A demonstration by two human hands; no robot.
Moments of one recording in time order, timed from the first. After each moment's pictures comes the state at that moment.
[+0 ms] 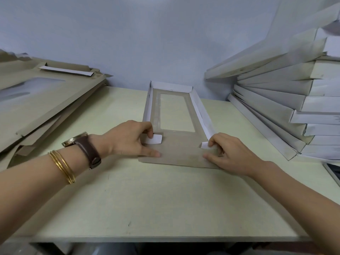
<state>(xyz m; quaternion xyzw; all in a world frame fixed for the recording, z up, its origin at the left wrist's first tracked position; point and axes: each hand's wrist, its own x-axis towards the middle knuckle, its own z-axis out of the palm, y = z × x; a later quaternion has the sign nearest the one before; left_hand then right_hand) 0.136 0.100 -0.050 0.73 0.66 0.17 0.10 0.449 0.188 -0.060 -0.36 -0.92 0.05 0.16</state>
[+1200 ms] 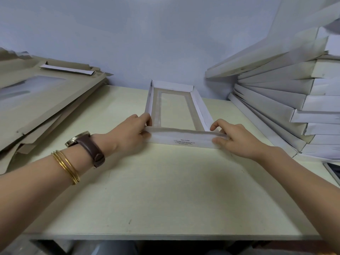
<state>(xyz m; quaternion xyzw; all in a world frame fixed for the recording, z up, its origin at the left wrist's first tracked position) 0.141 0.106 -0.050 0.69 0.68 0.23 0.11 0.447 0.207 -0.032 -0.42 -0.89 0.13 0.13</state>
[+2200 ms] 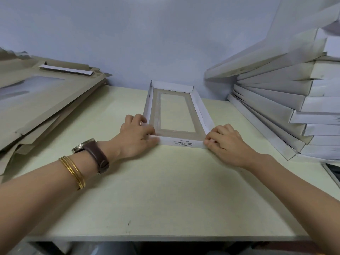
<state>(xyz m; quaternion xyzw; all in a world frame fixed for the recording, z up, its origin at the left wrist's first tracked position) 0.151 0.107 -0.068 0.69 0.68 0.23 0.08 0.440 0.206 -0.060 -0.38 -0.91 0.01 0.14</state>
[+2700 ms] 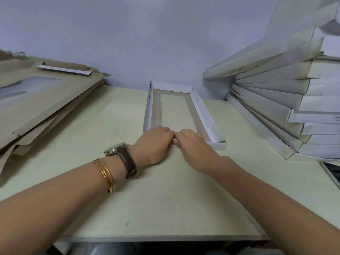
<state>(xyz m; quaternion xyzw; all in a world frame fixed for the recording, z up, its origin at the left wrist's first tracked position) 0.205 0.119 -0.066 0.77 0.62 0.15 -0.03 0.361 0.169 -0.068 -0.32 -0.94 -0.06 0.10</state>
